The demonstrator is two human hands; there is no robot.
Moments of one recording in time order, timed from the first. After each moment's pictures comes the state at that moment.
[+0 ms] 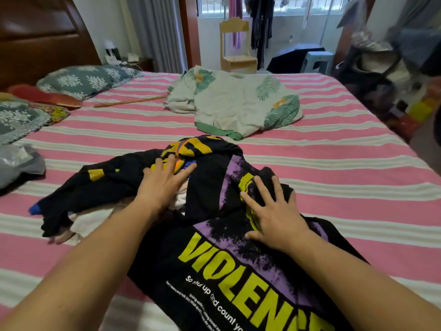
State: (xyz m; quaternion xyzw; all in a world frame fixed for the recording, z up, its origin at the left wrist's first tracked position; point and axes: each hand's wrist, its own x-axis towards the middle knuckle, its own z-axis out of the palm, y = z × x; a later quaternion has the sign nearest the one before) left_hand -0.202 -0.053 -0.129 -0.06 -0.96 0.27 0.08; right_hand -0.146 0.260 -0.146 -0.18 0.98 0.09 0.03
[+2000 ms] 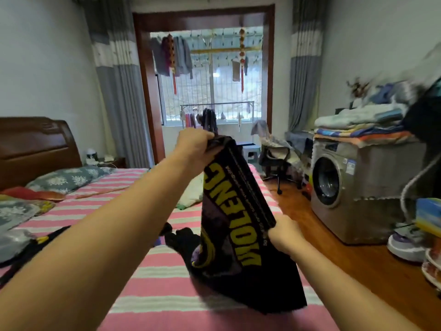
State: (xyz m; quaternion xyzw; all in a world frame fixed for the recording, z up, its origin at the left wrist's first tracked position) left_hand 0.178 0.280 0.294 -0.09 -0.57 -0.81 0.05; right_hand 0.182 0.493 0.093 0.11 0.92 -0.36 -0.11
